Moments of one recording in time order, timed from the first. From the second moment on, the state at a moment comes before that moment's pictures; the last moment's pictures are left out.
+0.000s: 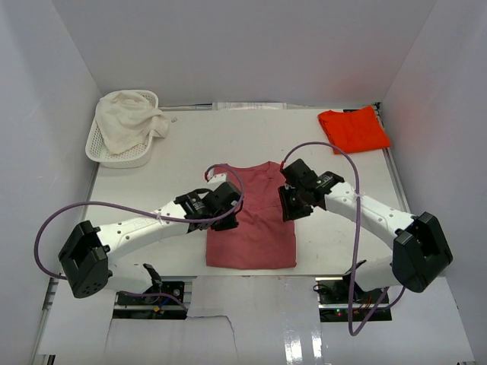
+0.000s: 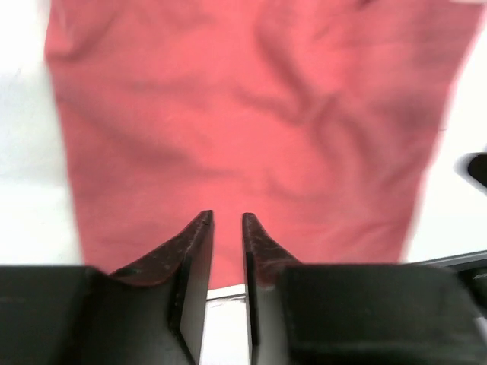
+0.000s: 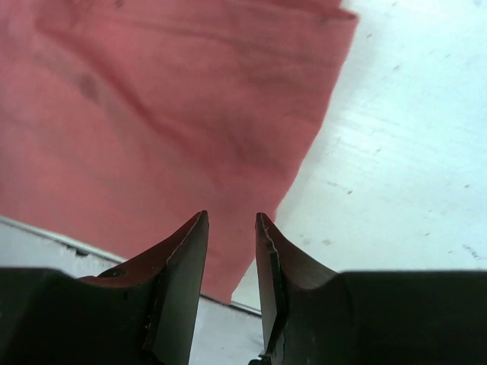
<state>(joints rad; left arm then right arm) -0.96 1.32 0.87 -0.65 -0.25 -1.02 0.72 1.35 0.95 -0.75 -0.04 0.41</state>
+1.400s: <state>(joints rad) -0.56 1.68 1.01 -0.39 -0.29 -0.71 0.51 1.78 1.19 -0.65 0.03 0.24</state>
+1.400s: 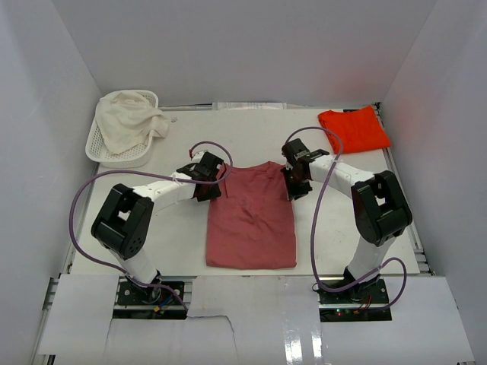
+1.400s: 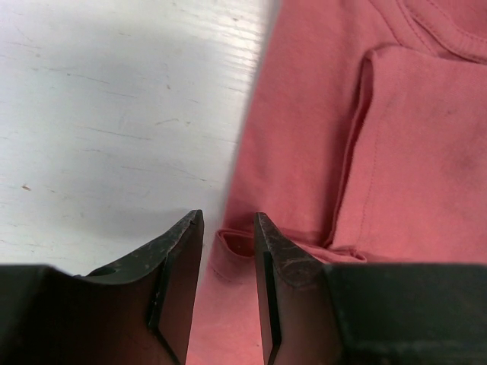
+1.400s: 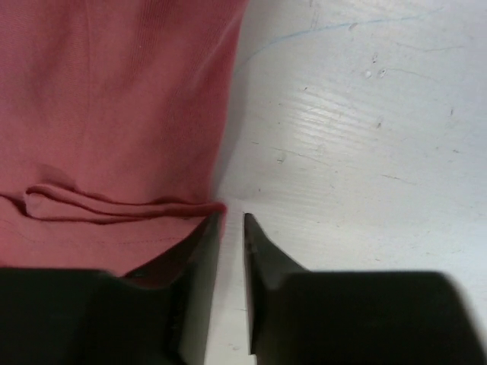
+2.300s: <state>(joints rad) -0.53 1.68 1.00 -0.39 -0.27 -0.69 0.50 1.75 1.12 -0.60 -0.11 0.23</state>
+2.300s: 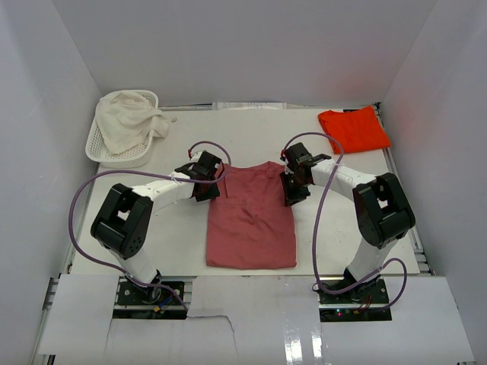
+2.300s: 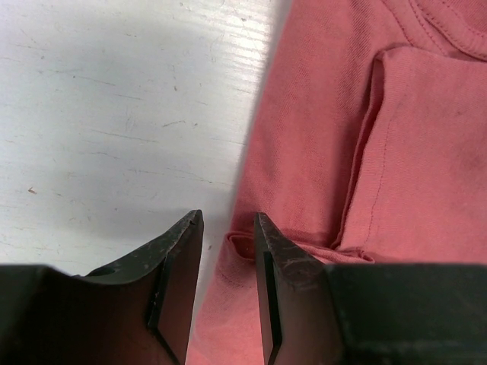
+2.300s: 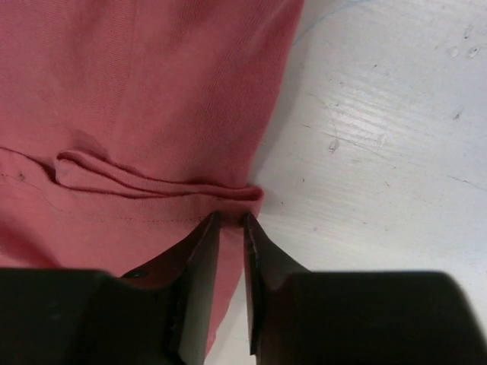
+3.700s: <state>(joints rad) -0.51 1.68 0.97 -0.37 -0.25 -0.69 0.41 1.65 1.02 -0.57 -0.12 0.28</state>
